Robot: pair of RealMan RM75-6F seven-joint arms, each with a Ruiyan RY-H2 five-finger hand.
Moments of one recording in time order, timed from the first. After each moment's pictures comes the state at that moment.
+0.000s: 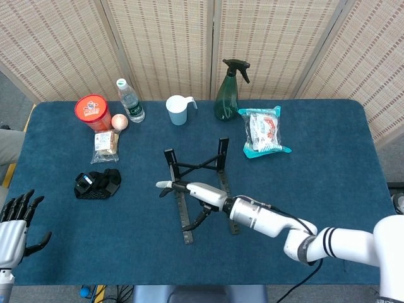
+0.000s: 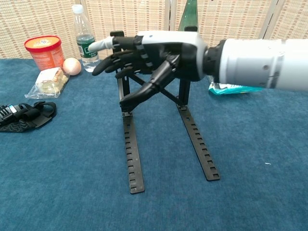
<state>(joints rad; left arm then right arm) -0.05 -1.06 -0.03 -1.81 1.45 1.50 0.18 1.02 -1.43 0.12 -1.52 -1.65 0.81 1.03</state>
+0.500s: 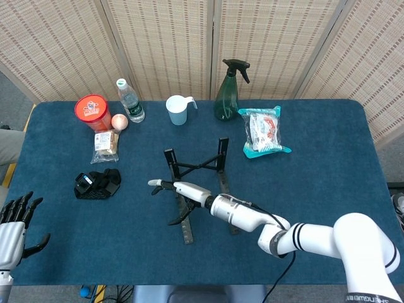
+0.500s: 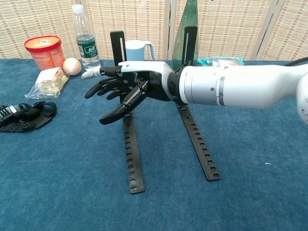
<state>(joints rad) -0.04 -1.06 -0.02 -1.79 1.45 1.50 0.15 1.11 -1.63 0.14 -1.30 -1.53 0.68 1.04</state>
